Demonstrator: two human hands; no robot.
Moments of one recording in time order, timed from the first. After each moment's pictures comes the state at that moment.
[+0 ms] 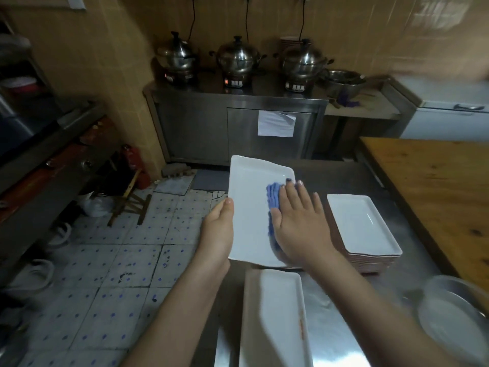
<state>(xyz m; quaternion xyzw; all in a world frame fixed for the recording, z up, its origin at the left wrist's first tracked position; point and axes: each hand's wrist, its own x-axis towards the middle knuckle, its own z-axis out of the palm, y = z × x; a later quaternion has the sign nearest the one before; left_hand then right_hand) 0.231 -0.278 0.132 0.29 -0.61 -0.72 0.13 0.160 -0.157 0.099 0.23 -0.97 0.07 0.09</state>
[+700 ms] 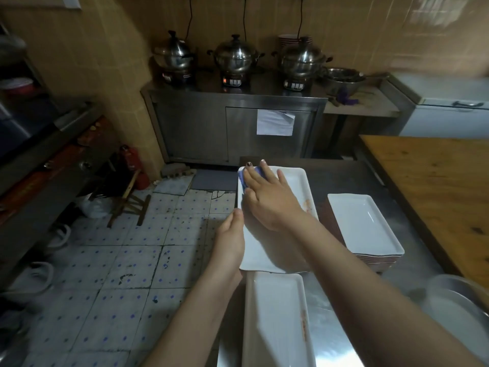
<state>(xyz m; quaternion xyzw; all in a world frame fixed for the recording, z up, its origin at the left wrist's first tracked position) 0.229 -0.263 0.125 0.31 -0.57 -0.76 0.06 0.123 -0.205 0.127 0.35 -0.93 0.12 0.01</state>
